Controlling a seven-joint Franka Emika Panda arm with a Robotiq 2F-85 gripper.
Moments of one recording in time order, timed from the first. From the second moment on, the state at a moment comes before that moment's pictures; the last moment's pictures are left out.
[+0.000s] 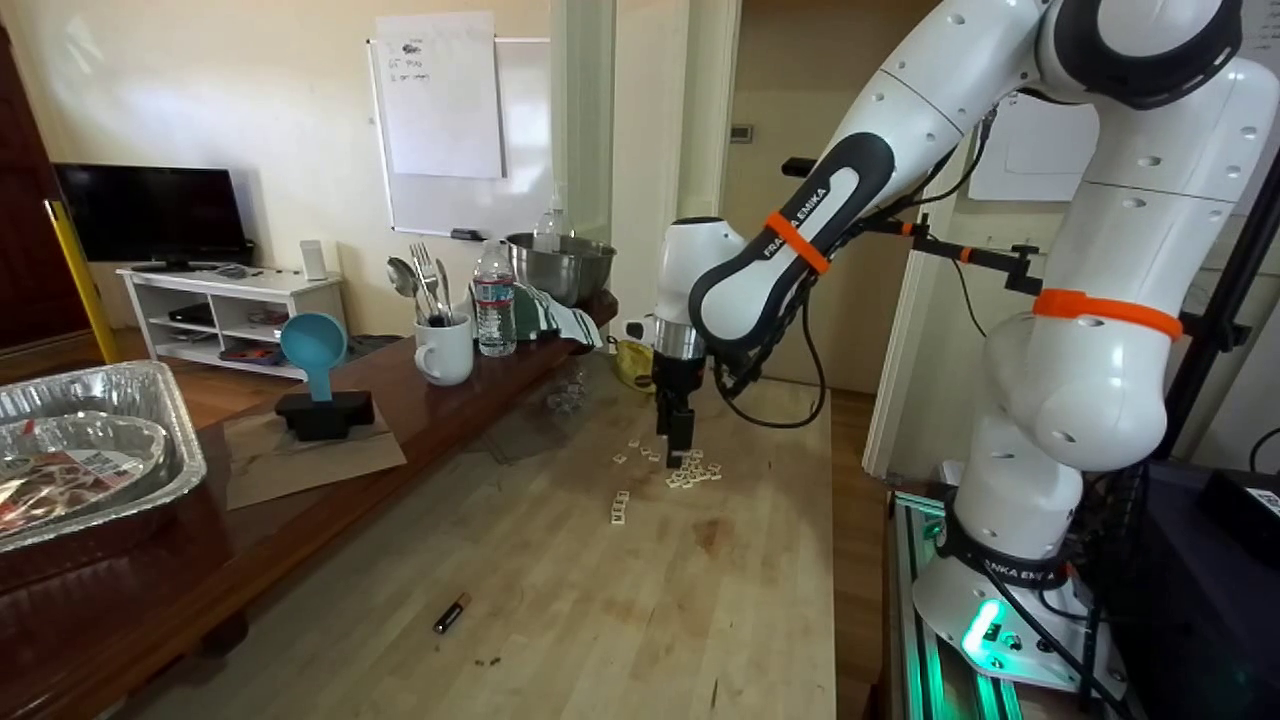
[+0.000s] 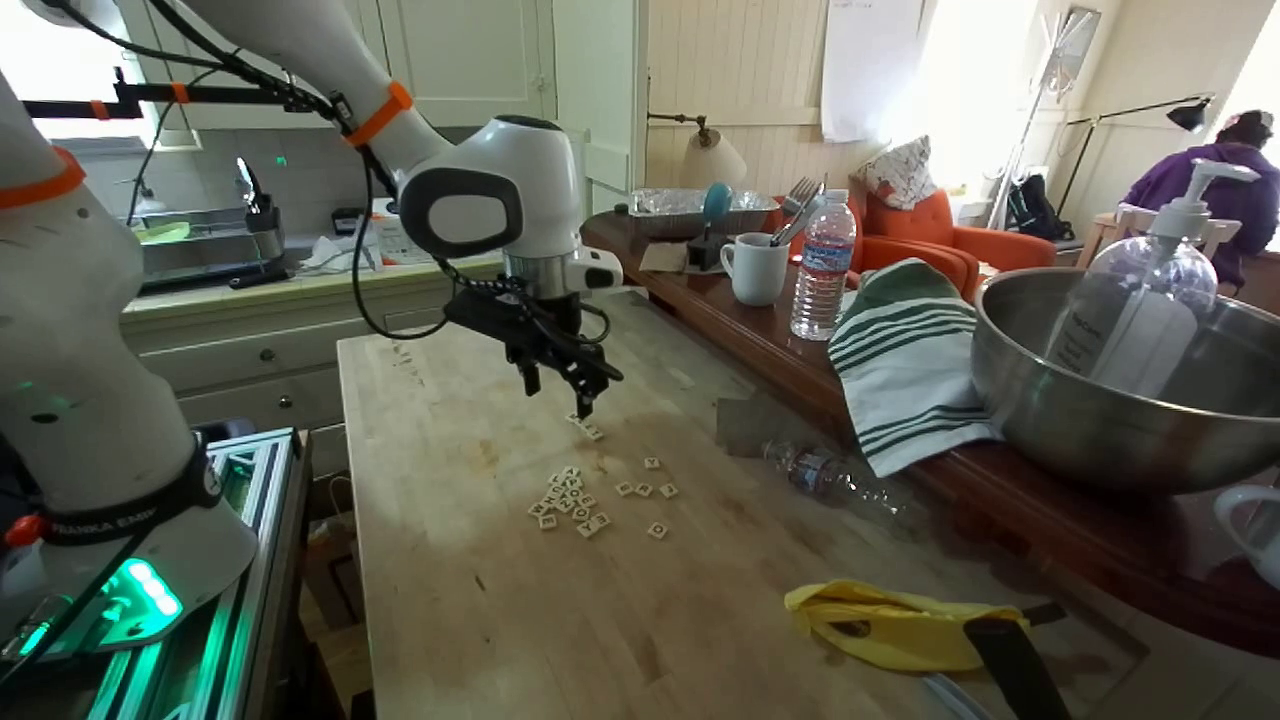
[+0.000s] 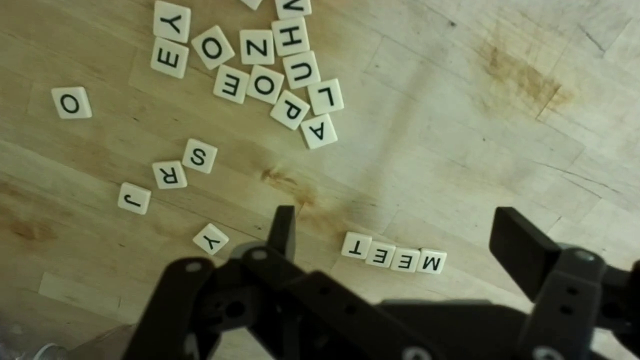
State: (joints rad) arm 0.04 -0.11 -0.08 -2.65 0.00 2.61 -0.59
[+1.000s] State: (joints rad) arm -0.02 0.06 -0.07 -2.65 -0.03 2.77 -0.54
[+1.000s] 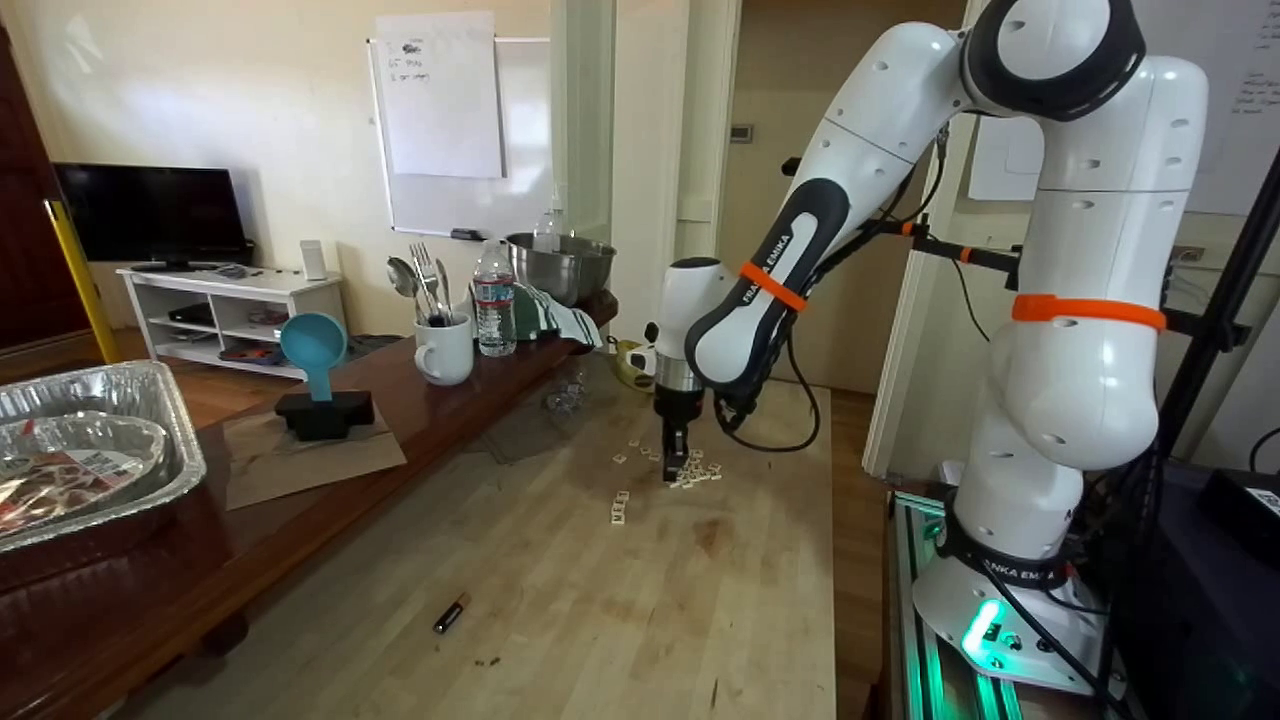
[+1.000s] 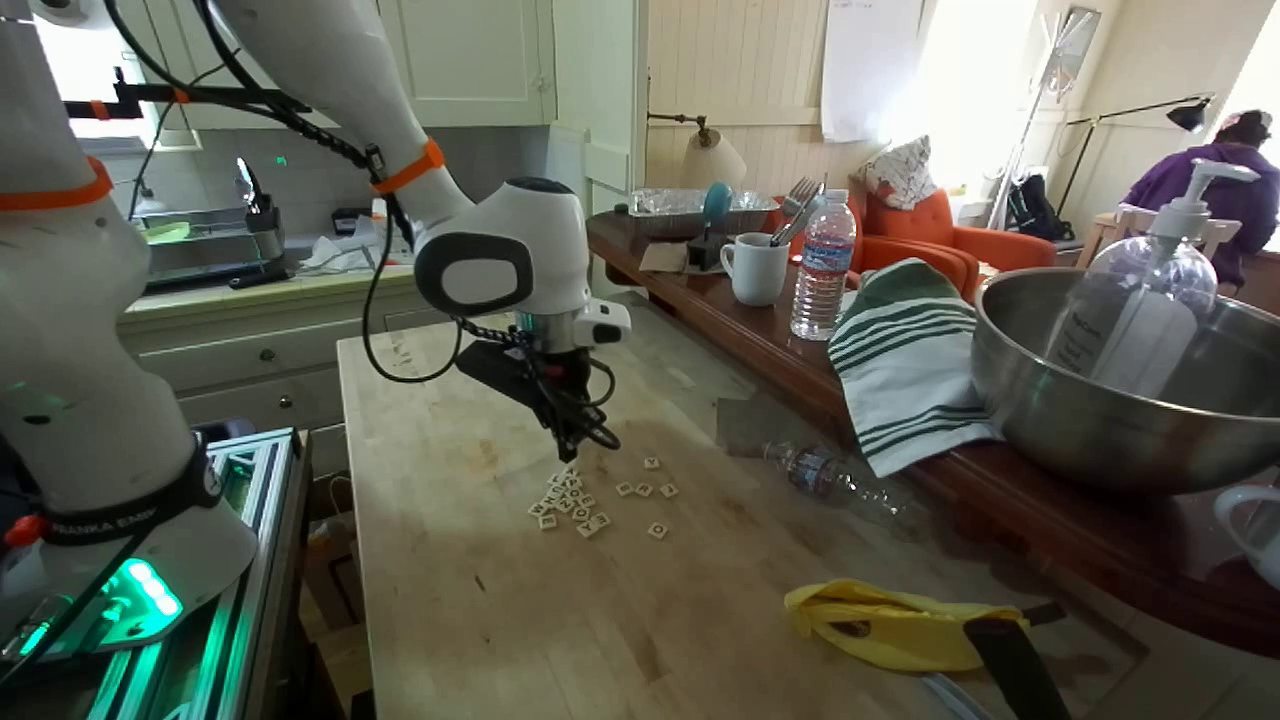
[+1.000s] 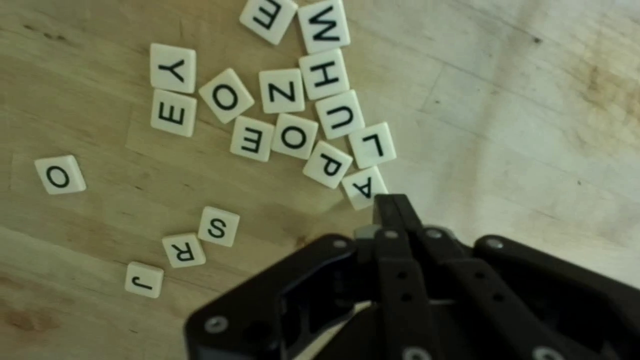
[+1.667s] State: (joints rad) arm -0.06 0.10 -0.04 -2.65 -0.02 2.84 -0.54
